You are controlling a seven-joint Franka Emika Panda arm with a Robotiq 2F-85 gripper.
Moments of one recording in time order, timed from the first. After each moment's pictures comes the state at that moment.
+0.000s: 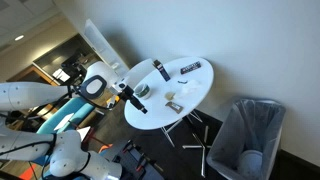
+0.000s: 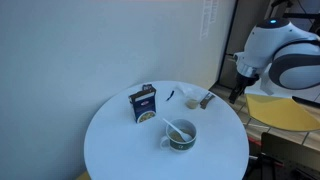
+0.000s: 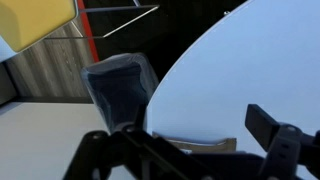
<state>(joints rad) -0.28 -0.45 -0.01 -2.64 -0.35 2.31 0.19</state>
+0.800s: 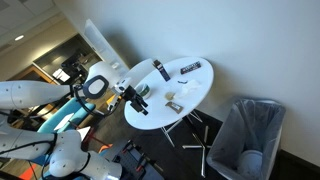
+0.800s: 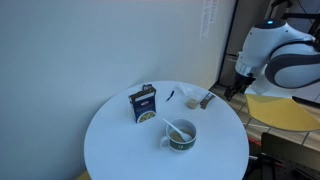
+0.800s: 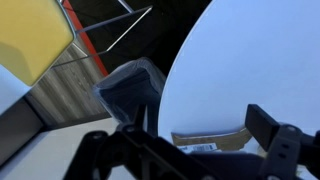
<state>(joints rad) -0.31 -0.42 -0.01 -2.62 -0.35 2.33 0.43</state>
